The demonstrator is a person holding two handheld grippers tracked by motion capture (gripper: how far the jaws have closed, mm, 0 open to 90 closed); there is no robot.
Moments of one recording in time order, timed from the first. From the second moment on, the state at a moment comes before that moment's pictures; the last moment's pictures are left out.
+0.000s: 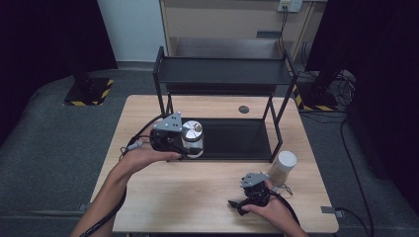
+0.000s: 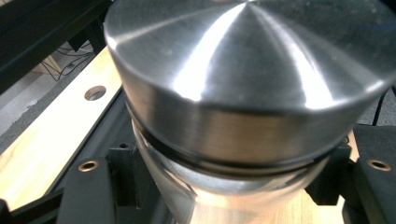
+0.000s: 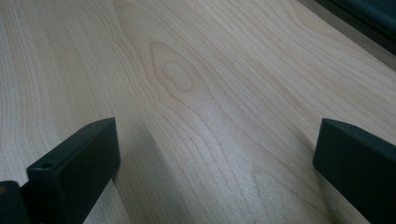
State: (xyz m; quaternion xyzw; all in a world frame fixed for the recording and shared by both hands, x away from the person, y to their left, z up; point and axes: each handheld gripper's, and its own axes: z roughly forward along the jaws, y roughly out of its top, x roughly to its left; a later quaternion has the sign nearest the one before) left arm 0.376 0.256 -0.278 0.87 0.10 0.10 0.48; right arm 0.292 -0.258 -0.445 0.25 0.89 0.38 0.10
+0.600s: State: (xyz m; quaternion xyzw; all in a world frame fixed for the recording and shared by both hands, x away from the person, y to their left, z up) left arm 0.391 0.251 -0.241 0.87 0.08 0.10 0.48; right arm 0.293 -0.259 -0.445 0.25 0.89 0.38 0.10
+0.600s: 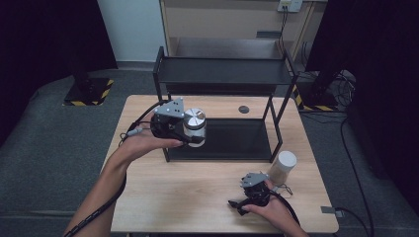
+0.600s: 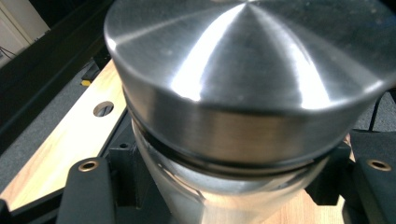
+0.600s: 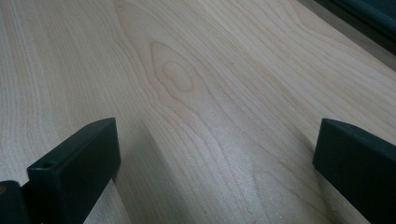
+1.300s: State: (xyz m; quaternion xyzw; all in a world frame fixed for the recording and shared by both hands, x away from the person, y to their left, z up) left arm 0.419 0.241 -0.195 0.88 0.08 0.10 0.46; right arm 0.293 -0.259 -0.445 0.25 0.89 0.38 0.10
